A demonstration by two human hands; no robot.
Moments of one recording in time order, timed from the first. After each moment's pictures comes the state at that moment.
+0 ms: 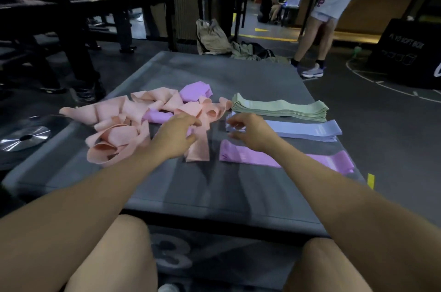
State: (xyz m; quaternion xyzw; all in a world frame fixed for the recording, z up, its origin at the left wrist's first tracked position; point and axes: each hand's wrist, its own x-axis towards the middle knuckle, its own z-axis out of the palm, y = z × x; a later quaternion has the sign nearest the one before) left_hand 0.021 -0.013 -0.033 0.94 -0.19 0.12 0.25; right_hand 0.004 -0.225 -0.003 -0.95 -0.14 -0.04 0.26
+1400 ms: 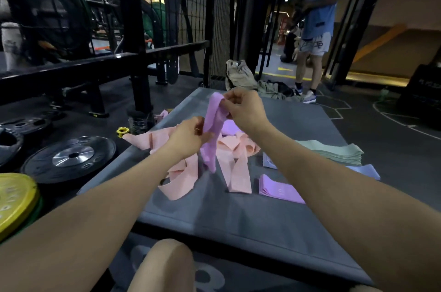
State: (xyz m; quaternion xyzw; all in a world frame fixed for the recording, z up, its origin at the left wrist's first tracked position) left_hand -0.006 0.055 0.051 0.90 -0.08 0.12 0.41; right_hand 0.011 -0.090 0.106 -0.82 -0.16 -0.16 0.52
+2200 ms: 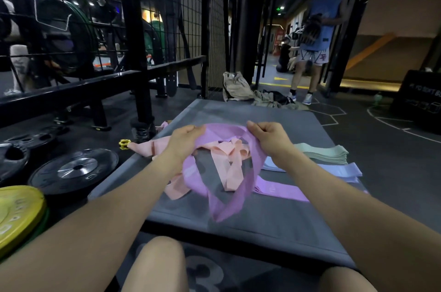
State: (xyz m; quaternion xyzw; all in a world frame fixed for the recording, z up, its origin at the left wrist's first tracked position) left_hand -0.049 0.039 0.066 0.70 0.00 0.09 0.71; right_hand -0.034 -0.161 0.079 -0.81 -0.08 -0.10 0.58
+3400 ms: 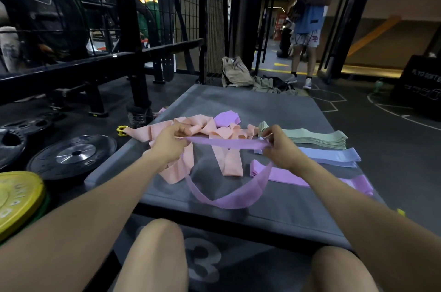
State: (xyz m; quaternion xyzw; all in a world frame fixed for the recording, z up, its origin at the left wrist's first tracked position) left_hand -0.049 0.061 0.029 0.81 0.04 0.08 0.58; right_hand -0.047 -0.201 0.035 -0.91 -0.09 -0.06 0.40
